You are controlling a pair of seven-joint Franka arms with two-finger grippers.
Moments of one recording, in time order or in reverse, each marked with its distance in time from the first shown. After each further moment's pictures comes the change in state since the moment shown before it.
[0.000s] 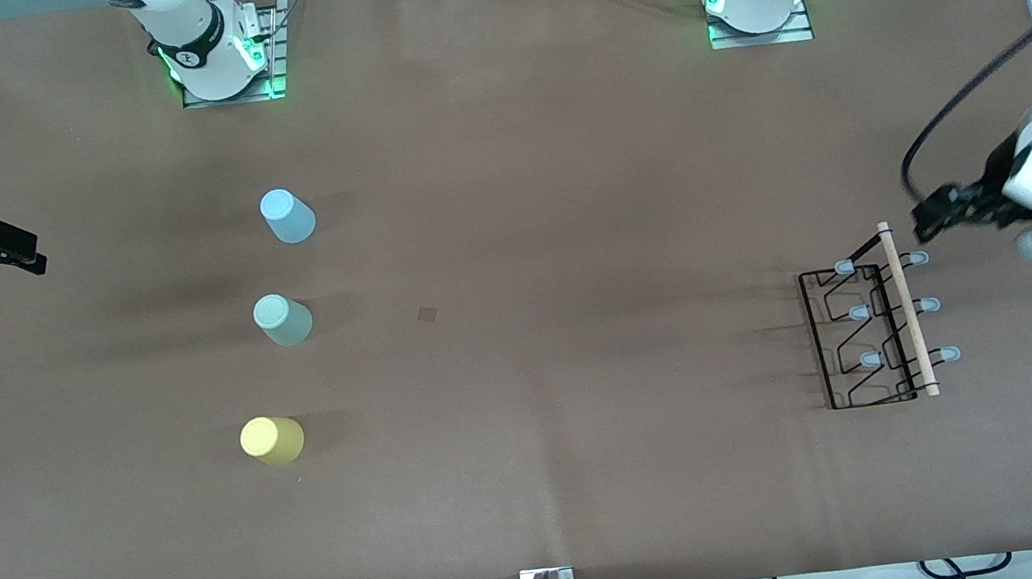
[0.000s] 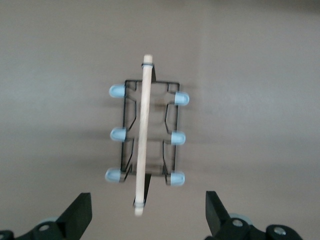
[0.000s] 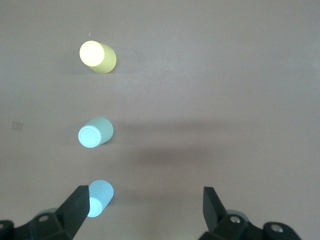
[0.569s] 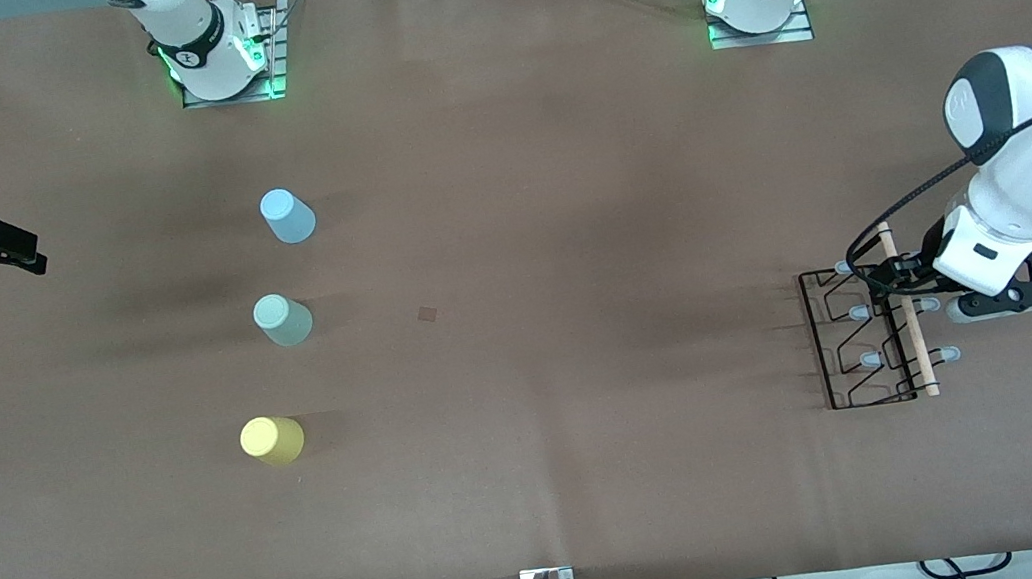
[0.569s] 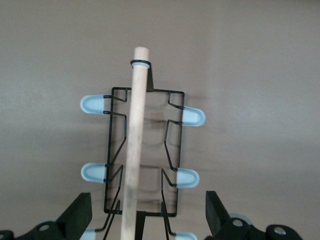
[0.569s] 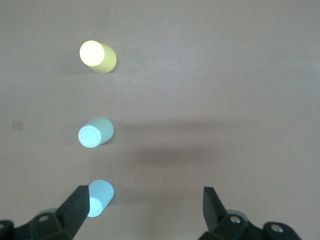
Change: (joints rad) left arm 0.018 0.121 0.002 -0.111 0.000 0.258 0.000; right arm 0.000 0.000 0.000 0.000 0.000 0.000 0.000
